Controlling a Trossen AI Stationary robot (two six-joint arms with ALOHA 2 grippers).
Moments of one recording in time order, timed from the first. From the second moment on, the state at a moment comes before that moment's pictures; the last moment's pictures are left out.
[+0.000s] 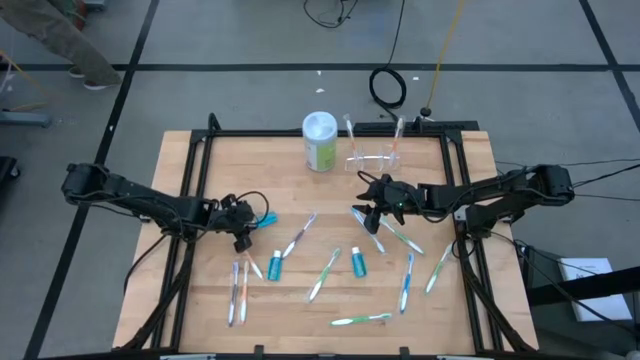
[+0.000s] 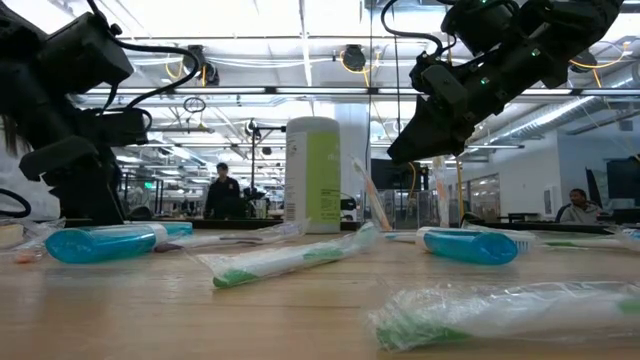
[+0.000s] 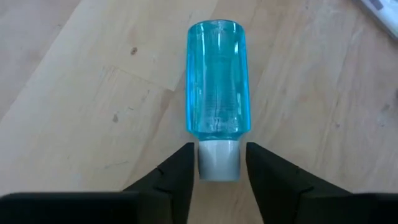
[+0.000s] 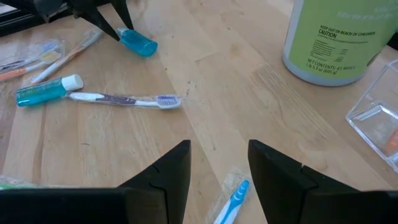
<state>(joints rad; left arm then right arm) -0.13 1.01 0.27 -0.27 -0.25 -0.45 -0.07 1.31 0.57 0.20 0.18 0.30</state>
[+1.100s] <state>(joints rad) -0.12 1.01 0.54 -0.21 -0.30 -0.07 -0.07 1.31 0.57 0.20 0.18 0.24</state>
